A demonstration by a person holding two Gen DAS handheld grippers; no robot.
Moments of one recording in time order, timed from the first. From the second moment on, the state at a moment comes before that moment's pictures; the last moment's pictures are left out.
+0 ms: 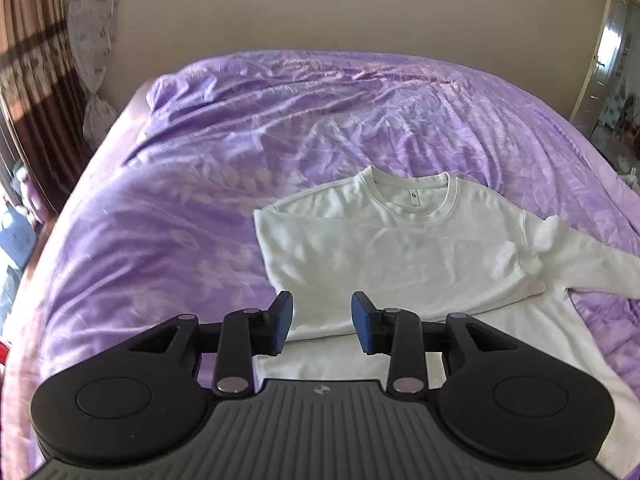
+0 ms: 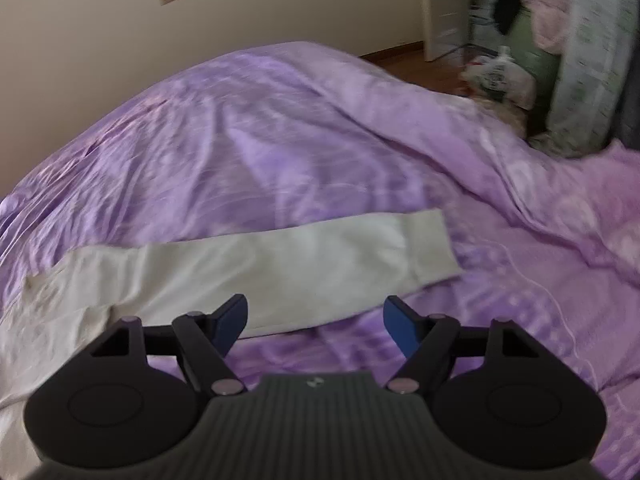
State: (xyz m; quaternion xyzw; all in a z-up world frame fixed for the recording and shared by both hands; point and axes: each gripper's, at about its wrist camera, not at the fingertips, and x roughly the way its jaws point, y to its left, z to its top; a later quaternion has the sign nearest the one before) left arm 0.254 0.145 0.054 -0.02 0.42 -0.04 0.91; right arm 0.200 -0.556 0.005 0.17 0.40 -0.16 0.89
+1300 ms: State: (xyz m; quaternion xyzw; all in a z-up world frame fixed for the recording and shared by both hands) left arm 0.290 0.136 0.003 -0.03 0.45 -0.05 0.89; right arm 0.274 -0.574 0.001 0.27 0.25 -0.14 0.92
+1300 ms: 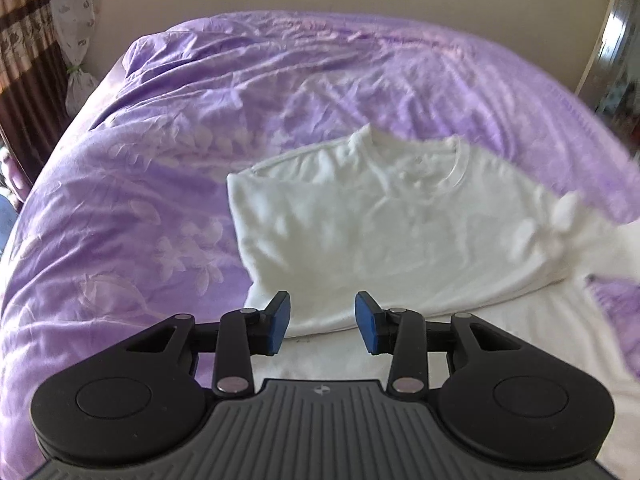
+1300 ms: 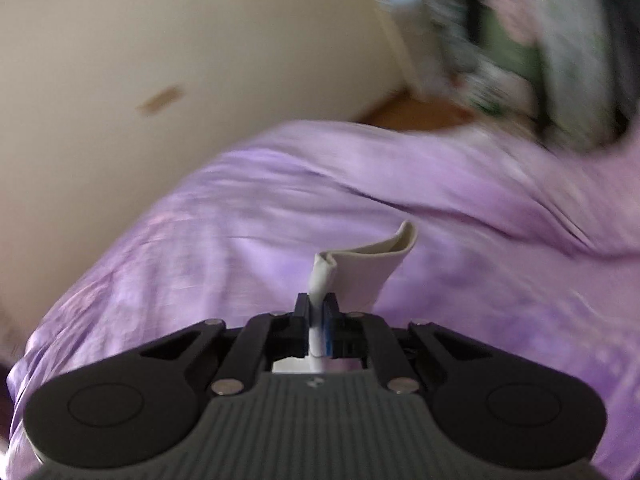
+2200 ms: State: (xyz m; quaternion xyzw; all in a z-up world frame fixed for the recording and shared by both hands) left arm 0.242 0.209 0.002 -0.08 0.46 -0.10 0.88; right arm 0.319 -0.081 -0.132 0.05 0.48 0.28 0.83
